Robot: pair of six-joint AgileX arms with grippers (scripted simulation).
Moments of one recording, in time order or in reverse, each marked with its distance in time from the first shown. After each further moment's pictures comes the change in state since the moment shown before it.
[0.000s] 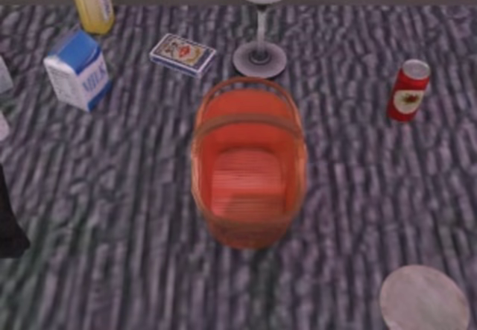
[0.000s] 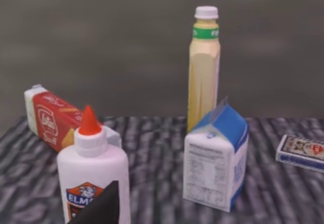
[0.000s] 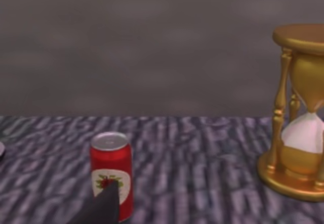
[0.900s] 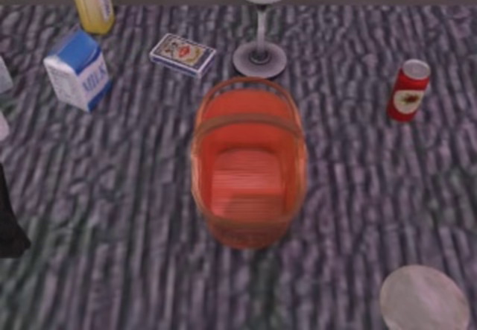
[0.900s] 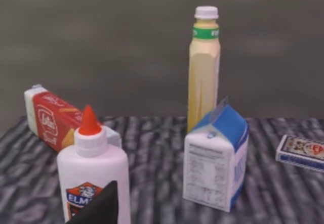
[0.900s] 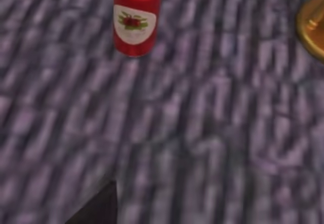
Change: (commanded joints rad) left arm 0.000 0.000 0.000 0.000 0.000 0.000; right arm 0.046 0.793 0.641 -0.492 -0.015 -0.167
